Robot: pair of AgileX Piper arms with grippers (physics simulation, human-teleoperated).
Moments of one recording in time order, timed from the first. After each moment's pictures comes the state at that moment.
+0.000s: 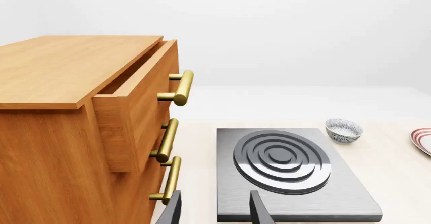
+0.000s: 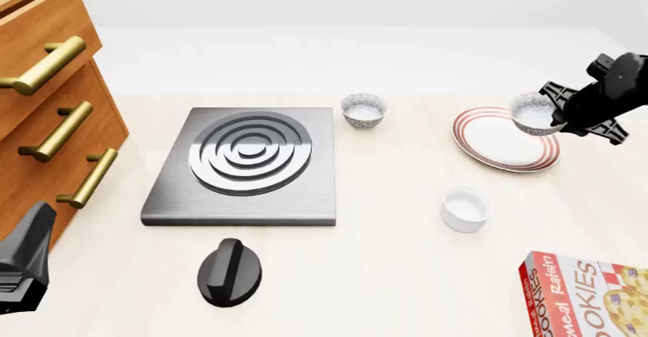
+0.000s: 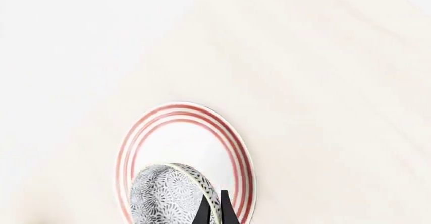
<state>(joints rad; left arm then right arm) 0.00 0.00 0.00 0.00 0.00 -0.28 2.00 -1.41 0.38 0.54</state>
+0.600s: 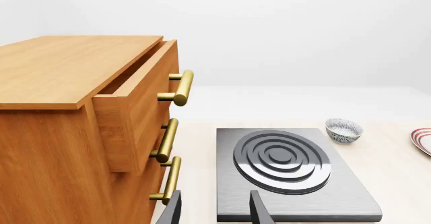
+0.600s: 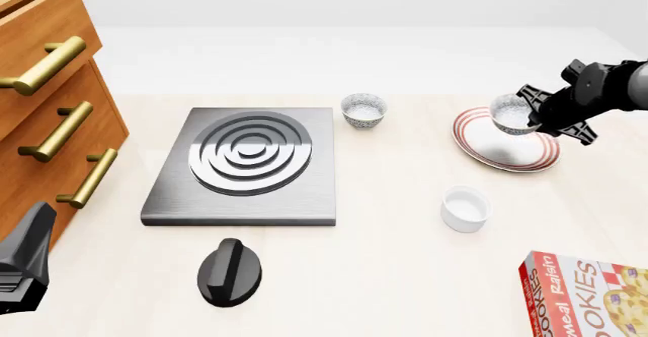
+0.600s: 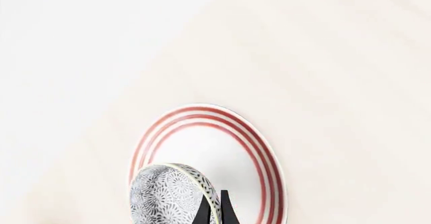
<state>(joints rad) 0.00 0.00 0.00 0.00 0.00 -0.22 2.09 -1.46 0.32 0.59</state>
